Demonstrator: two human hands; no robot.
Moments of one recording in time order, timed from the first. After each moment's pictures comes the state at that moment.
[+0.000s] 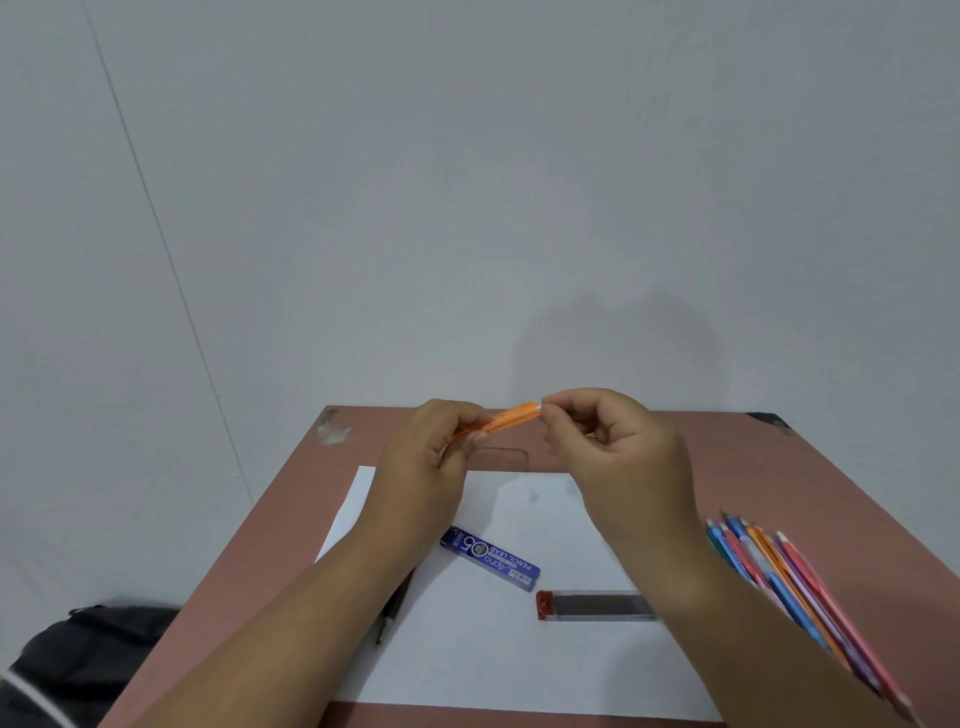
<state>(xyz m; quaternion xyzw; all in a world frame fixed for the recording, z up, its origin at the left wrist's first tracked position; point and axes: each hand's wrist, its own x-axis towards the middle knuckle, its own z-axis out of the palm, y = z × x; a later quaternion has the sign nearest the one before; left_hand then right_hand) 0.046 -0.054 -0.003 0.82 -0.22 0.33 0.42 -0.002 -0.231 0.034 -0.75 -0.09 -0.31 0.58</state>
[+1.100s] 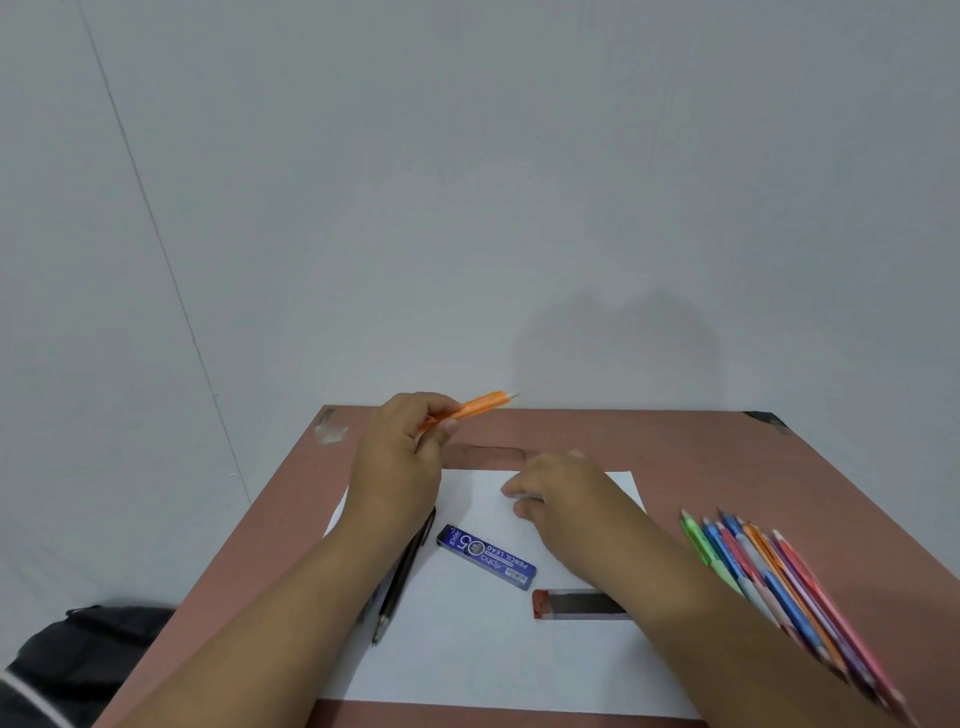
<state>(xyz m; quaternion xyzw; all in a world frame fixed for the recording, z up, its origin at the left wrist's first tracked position) 0.055 -0.044 -0.004 0.82 -0.13 0.31 0.46 0.031 -0.232 0.001 -0.98 -0.14 -0.01 0.15</state>
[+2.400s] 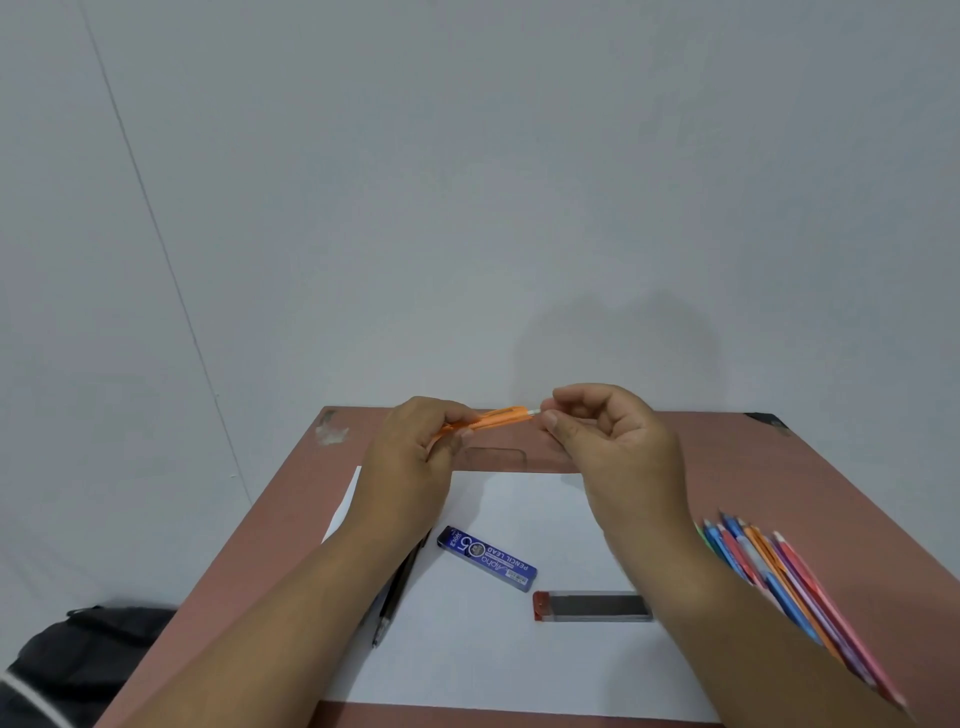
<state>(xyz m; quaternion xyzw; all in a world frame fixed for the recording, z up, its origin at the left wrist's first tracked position) 0.058 -0.044 -0.009 0.83 -0.19 0.33 0.41 0.012 -0.235 0.028 -0.66 -0.04 -0.23 0.71</state>
